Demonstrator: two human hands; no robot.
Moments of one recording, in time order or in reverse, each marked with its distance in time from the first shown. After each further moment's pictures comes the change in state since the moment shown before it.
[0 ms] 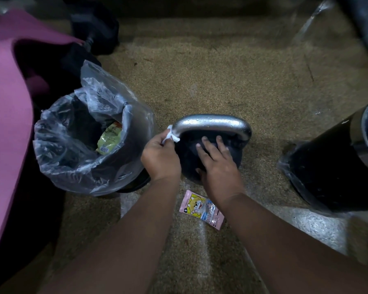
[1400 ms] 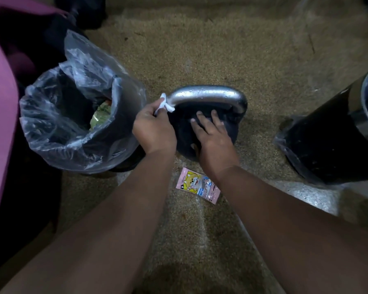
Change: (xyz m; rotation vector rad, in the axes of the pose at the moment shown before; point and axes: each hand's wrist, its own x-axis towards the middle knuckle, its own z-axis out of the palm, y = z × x) left_hand -0.001 0.009 0.000 -0.010 0.020 0.064; right_hand 0.002 0.000 0.001 0.042 -0.001 -0.001
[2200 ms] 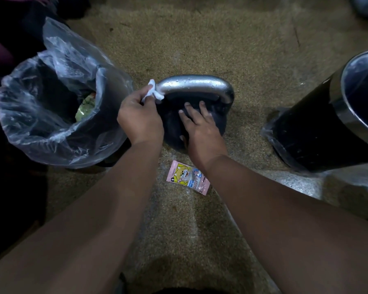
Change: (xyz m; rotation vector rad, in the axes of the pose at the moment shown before) left_hand 0.006 0.002 -0.001 0.013 -0.036 0.086; right_hand 0.001 -0.003 -0.005 -0.019 -0.040 0.007
